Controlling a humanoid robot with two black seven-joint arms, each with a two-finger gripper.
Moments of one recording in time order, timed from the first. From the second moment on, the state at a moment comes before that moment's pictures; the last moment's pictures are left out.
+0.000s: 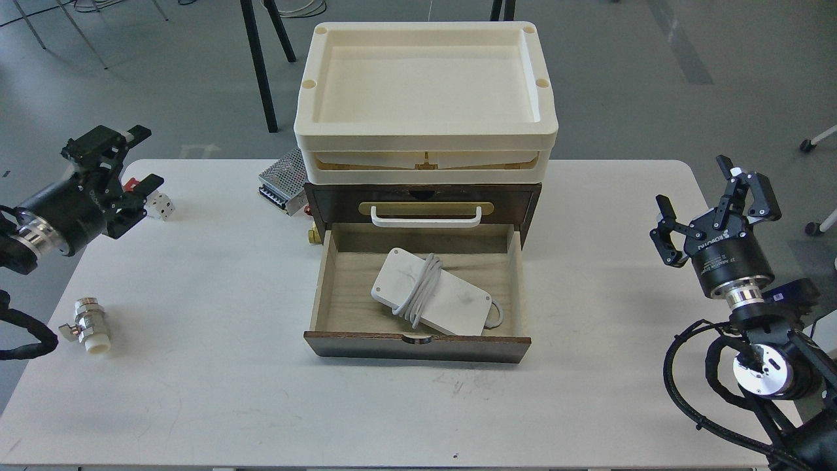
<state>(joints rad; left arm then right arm) -0.66 0.88 -0.31 -0.97 0.20 -0.31 -0.49 0.14 -0.35 1.25 1.16 -0.44 0.21 0.39</state>
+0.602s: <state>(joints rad) -0.62 0.60 -0.44 -0.64 -0.09 -0.49 -0.49 0.15 -0.35 1.25 1.17 -0.44 0.21 0.39</state>
